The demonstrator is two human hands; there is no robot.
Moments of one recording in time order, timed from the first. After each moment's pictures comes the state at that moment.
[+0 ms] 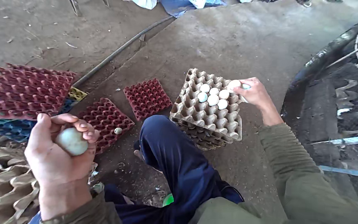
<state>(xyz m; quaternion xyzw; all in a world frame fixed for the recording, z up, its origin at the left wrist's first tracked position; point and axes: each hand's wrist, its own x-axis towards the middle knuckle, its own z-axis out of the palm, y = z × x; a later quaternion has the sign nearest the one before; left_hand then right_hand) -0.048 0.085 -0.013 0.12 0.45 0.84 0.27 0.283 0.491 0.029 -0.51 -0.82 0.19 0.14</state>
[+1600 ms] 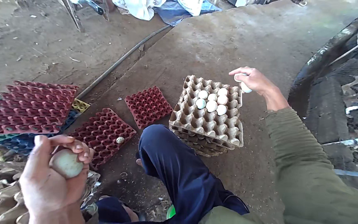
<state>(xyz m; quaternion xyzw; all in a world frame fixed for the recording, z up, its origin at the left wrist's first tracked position) -0.044 0.075 -0.010 0.16 0.50 0.82 0.24 0.258 0.530 0.067 -0.44 -0.83 0.32 0.12</state>
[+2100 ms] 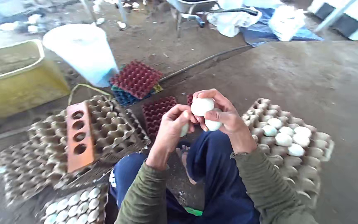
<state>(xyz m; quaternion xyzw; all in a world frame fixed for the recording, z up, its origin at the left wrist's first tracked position) -0.020 0.088 -0.008 0.23 0.45 0.83 0.25 0.032 0.275 0.021 0.21 -0.58 0.78 0.04</state>
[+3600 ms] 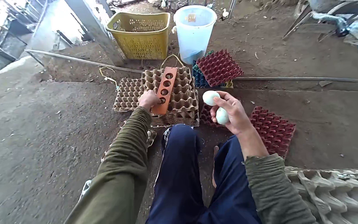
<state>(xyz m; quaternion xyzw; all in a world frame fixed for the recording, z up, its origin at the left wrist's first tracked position) -0.132 -0.208 -0.094 -0.26 0.93 0.18 0.20 -0.043 0.129 -0.007 0.04 -0.58 0.79 -0.17</state>
